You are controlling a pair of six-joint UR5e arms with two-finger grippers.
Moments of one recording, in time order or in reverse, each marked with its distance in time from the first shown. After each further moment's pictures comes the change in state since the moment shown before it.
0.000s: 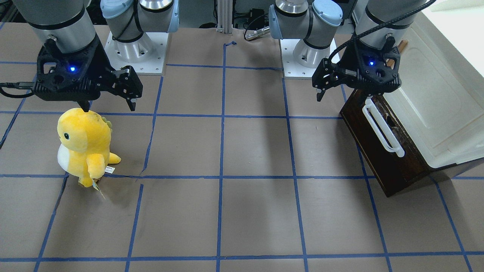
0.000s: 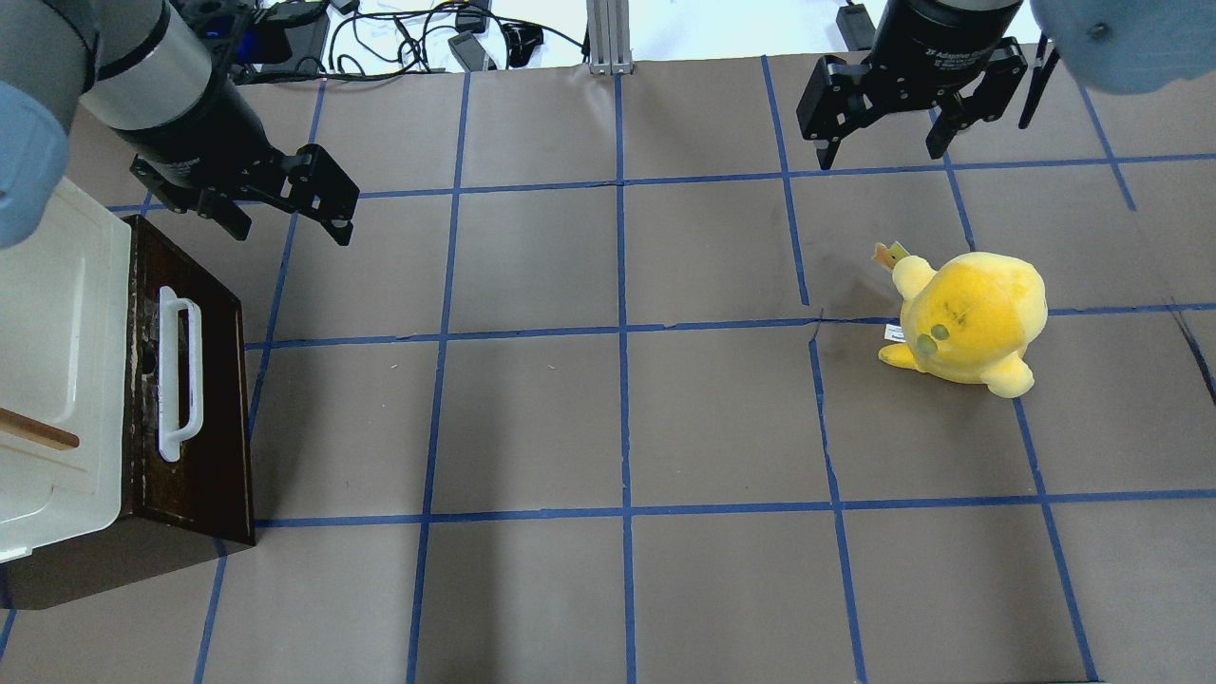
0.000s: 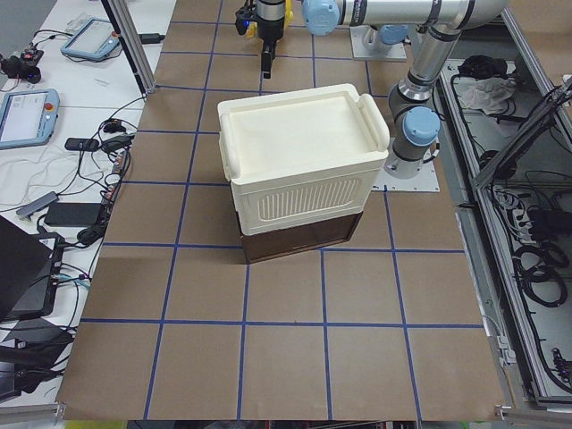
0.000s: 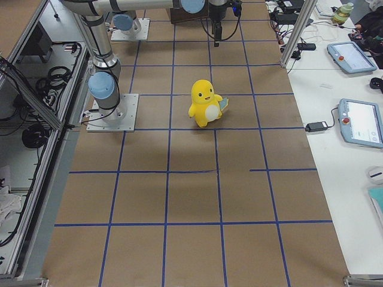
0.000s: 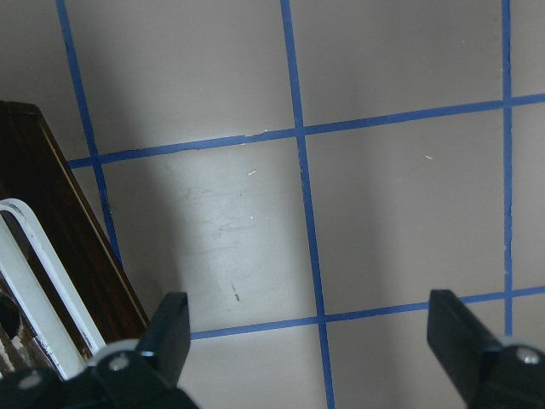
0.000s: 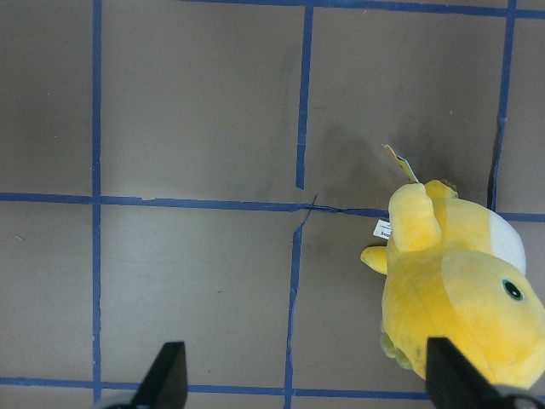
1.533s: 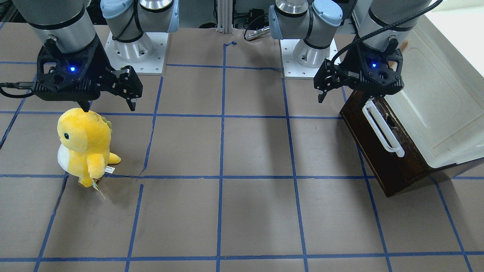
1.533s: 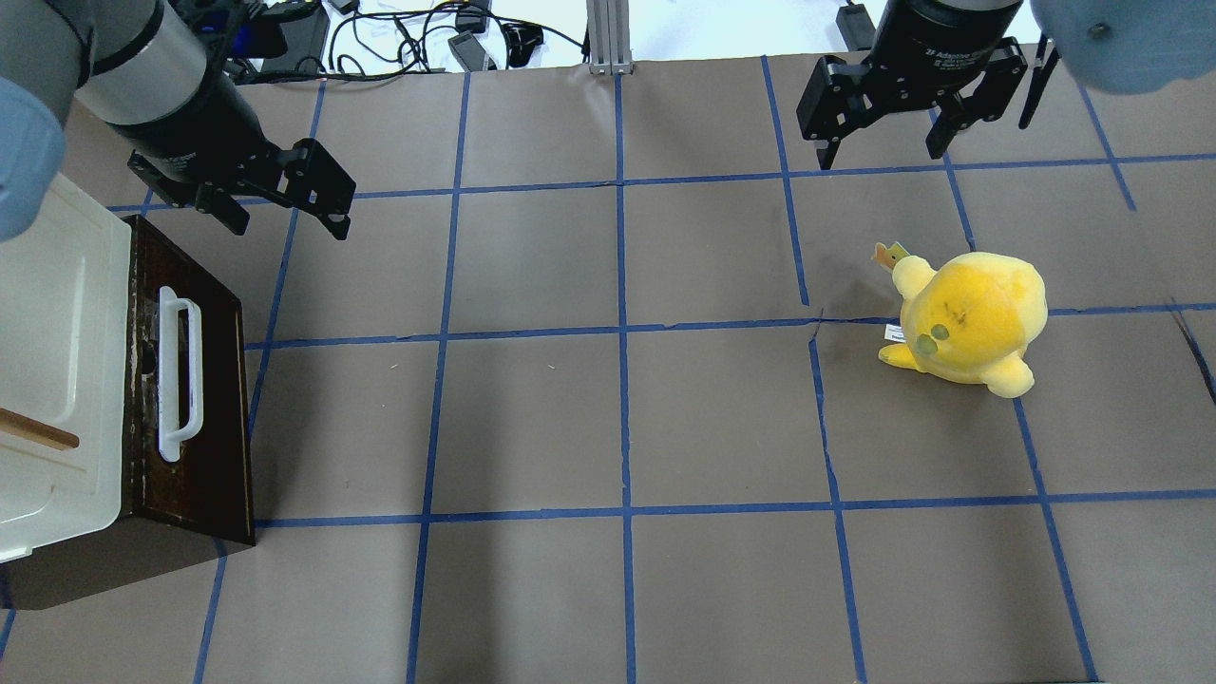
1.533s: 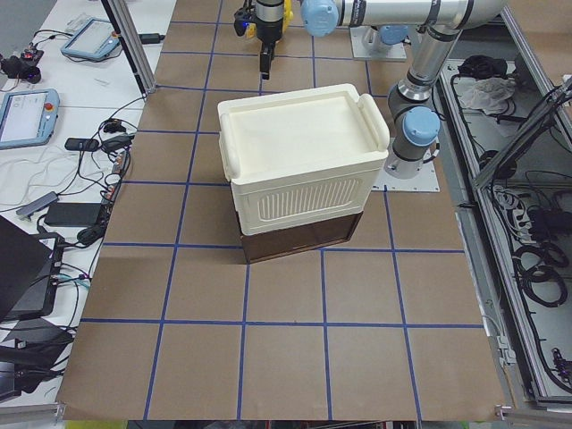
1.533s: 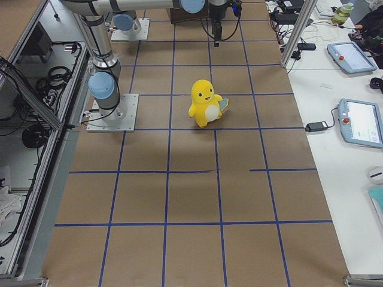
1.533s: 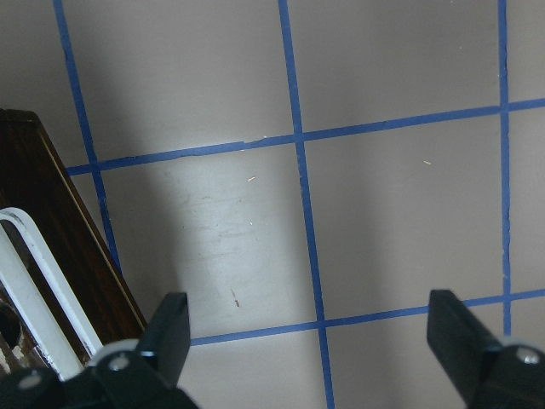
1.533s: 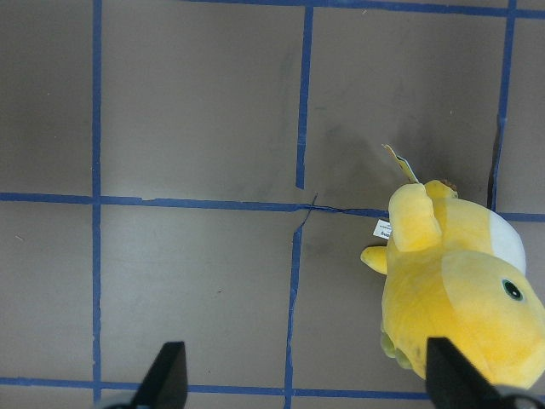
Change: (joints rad) left arm 0.011 -0.010 0.004 0.000 -0.005 0.007; right arm 0.000 0.000 0.000 0.000 0.000 0.000
